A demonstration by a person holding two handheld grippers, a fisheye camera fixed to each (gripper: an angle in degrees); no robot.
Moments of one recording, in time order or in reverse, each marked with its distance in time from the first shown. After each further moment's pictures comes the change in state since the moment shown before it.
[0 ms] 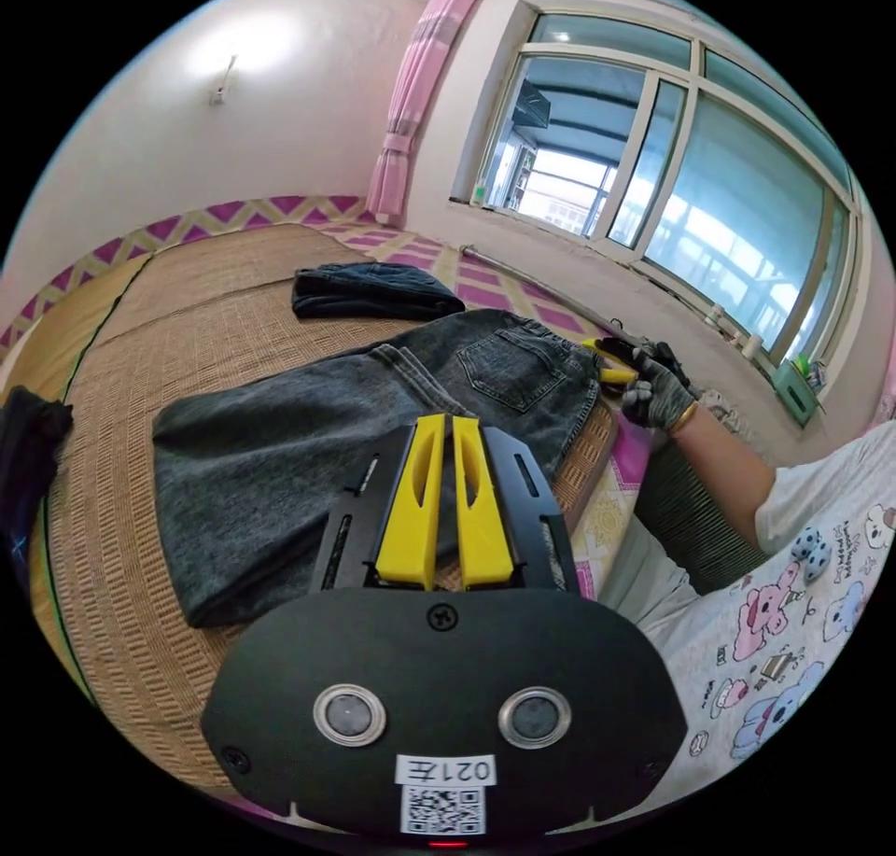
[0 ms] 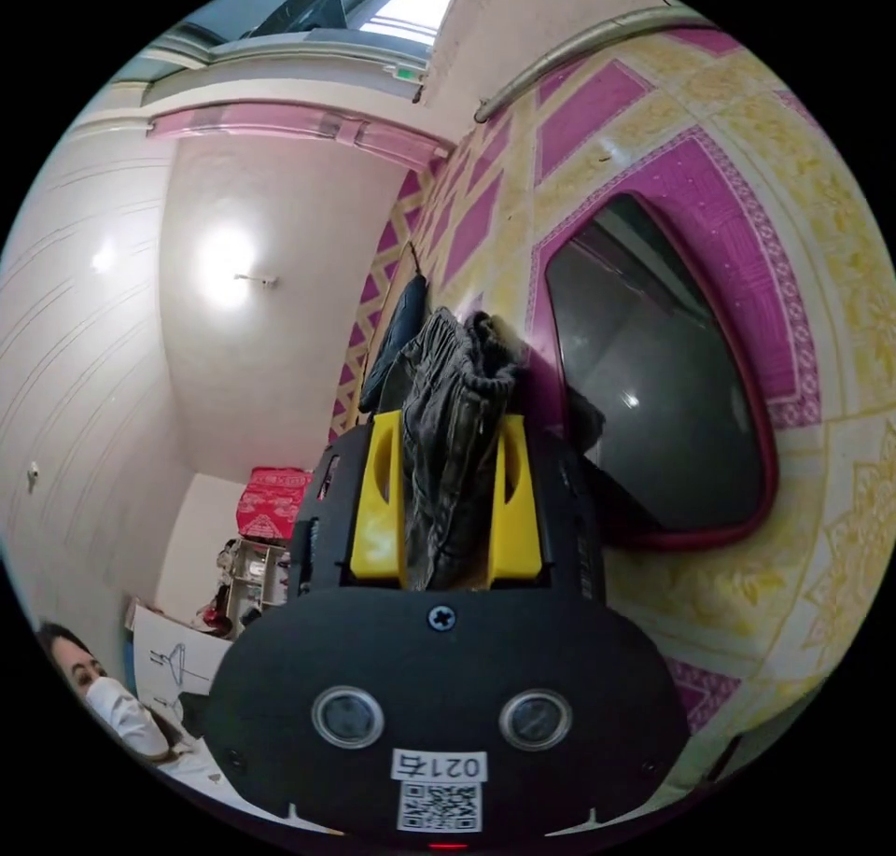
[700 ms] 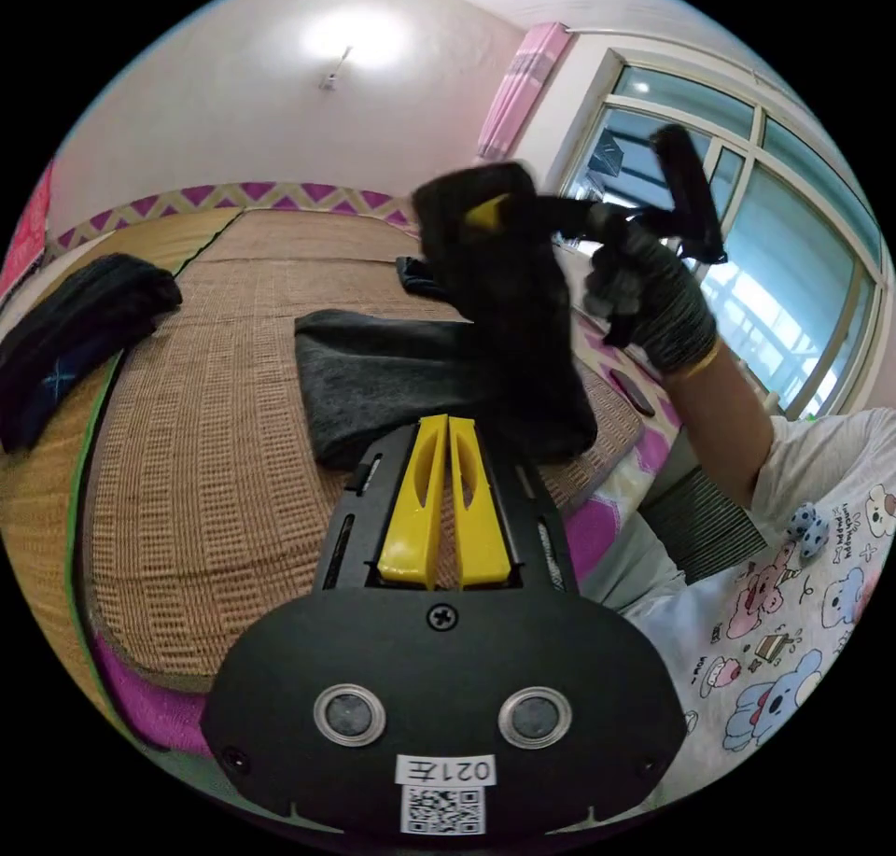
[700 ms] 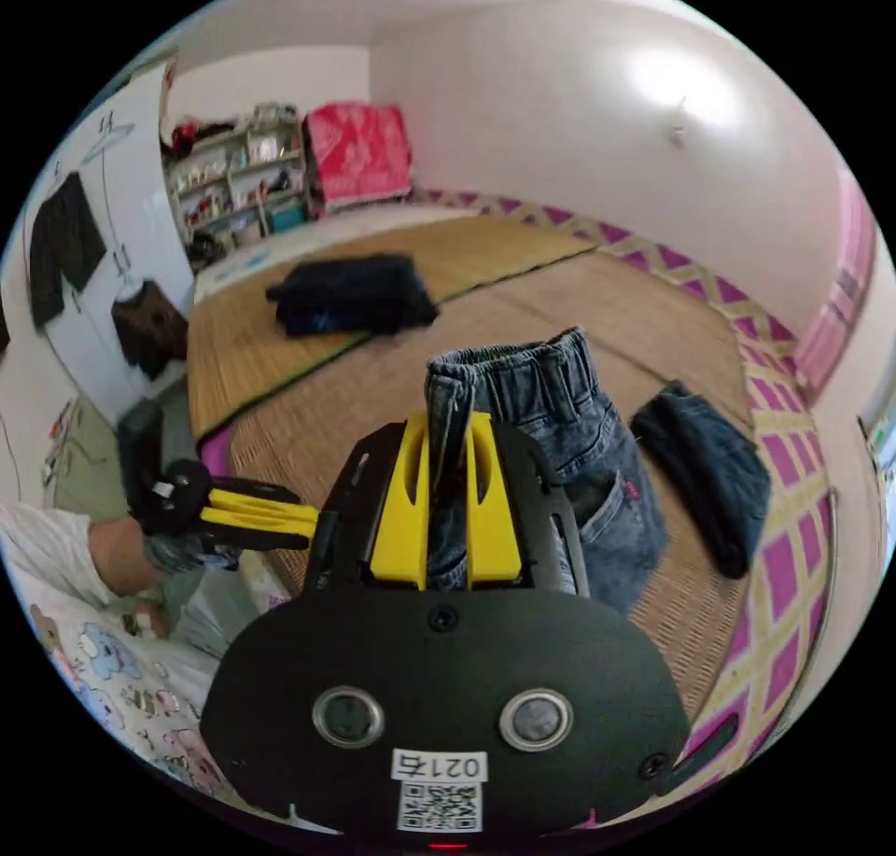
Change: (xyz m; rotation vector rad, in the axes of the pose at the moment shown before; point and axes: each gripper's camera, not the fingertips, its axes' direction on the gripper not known) left arm -0.097 0.115 -0.100 0.060 -0.081 -0.235; right arm -0.400 0.339 0.363 -0.577 0.343 -1.379
